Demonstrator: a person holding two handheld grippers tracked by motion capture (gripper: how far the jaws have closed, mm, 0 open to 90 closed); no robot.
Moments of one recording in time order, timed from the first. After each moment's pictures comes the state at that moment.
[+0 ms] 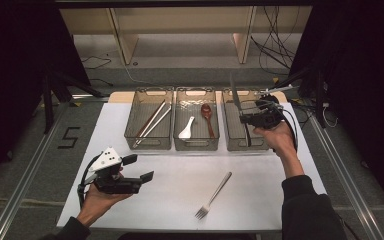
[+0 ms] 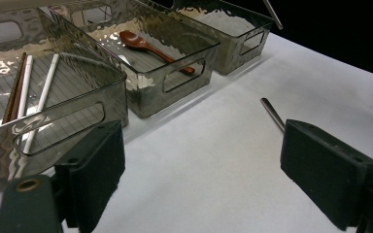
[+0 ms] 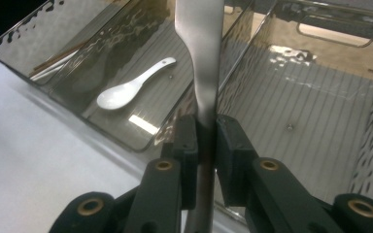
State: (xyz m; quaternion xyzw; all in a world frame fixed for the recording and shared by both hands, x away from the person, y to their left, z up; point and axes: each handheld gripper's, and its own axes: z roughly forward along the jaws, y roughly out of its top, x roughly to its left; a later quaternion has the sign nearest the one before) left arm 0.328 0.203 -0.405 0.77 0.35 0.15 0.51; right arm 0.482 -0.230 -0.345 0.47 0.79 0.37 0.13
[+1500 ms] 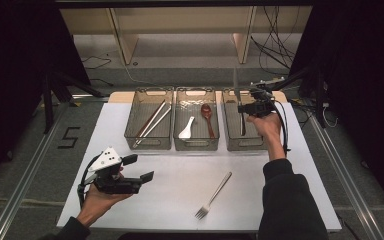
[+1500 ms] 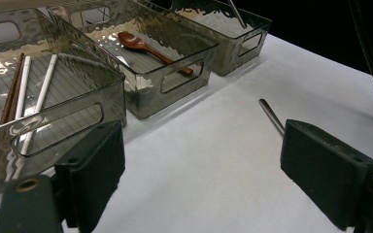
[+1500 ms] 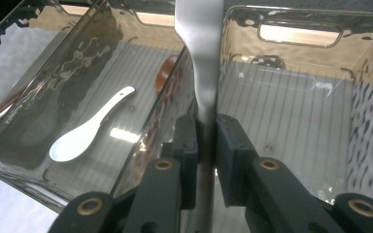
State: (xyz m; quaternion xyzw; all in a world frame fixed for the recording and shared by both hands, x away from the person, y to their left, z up) left arm 0.328 0.203 -0.405 0.77 0.35 0.15 0.52; right arm 0.532 -0.223 -0.361 0.55 0.75 0.36 0.14
